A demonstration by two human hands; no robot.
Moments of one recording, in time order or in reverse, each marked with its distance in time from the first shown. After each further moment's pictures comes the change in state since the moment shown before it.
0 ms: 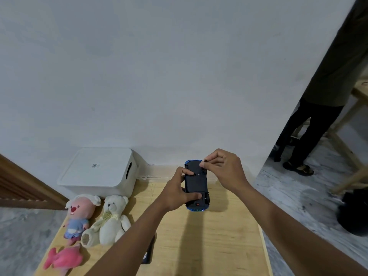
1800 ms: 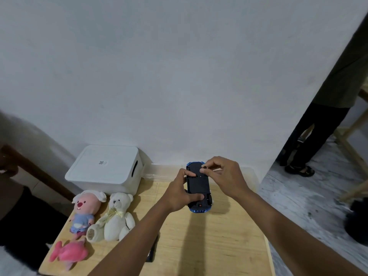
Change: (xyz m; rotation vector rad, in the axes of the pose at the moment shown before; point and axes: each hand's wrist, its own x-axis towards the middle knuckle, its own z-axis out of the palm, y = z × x) left_hand -0.003 -0.007 -0.004 0.017 0.053 -0.030; right_hand -0.003 0.011 0.014 -0.068 -0.105 -0.119
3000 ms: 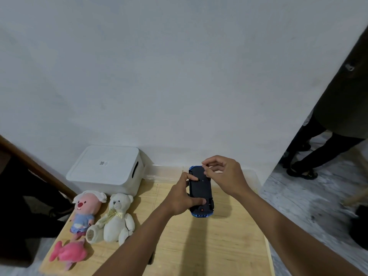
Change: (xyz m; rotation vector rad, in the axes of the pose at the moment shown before) left_hand 0.004 -0.002 0.008 0.033 0.012 -0.032; right_hand 0.012 0.001 -0.002 0.041 -0.003 0.033
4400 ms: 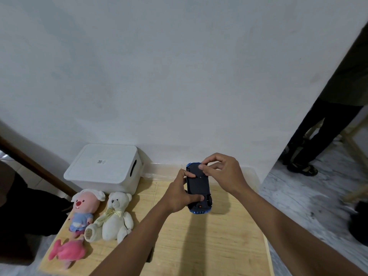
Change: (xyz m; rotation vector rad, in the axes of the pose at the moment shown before) left_hand 0.005 -0.002 0.001 -0.024 0.015 -0.015; right_hand 0.003 0.002 -0.003 0.053 0.006 0.064
